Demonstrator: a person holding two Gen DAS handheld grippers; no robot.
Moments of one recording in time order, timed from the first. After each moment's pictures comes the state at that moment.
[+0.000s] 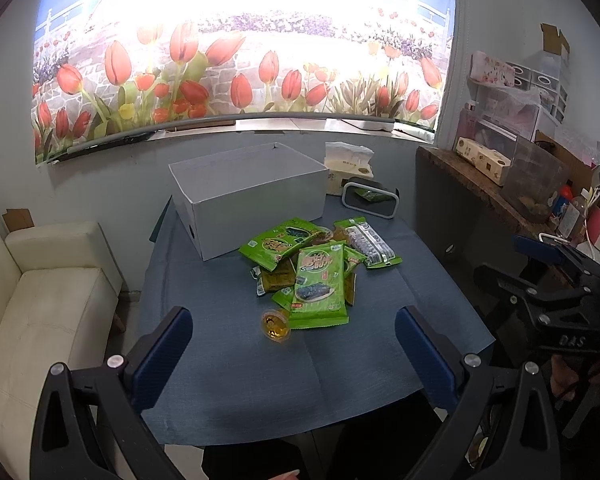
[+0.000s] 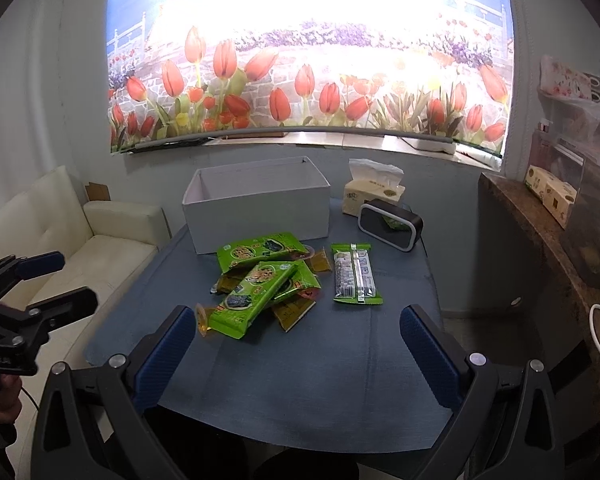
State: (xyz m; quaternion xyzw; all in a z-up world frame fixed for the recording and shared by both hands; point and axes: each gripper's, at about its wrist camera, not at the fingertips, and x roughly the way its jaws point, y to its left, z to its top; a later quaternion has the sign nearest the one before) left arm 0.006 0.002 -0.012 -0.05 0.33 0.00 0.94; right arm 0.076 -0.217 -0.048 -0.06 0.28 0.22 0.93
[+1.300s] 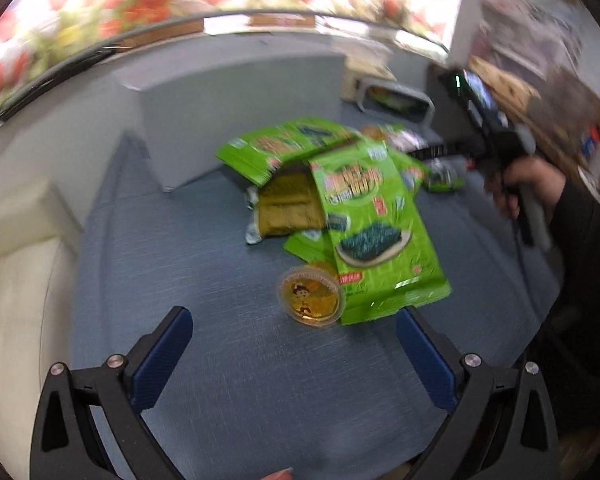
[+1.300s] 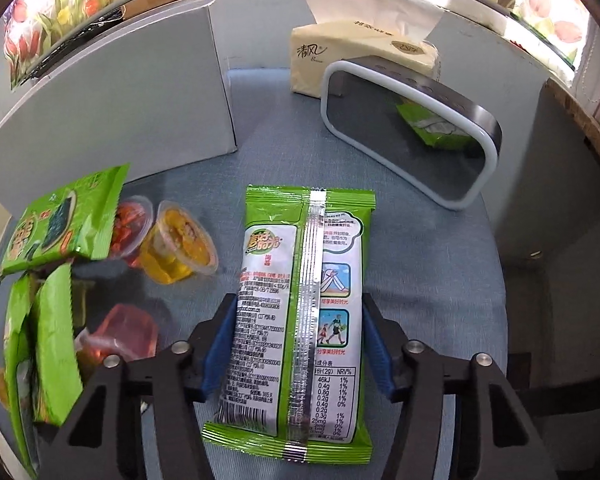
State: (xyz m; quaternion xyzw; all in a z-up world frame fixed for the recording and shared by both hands) left arm 0.121 0.037 -0.153 -0.01 0.45 -0.07 0.89; right arm 0.360 -0.186 -0.203 -0.10 0.49 0.19 0.85
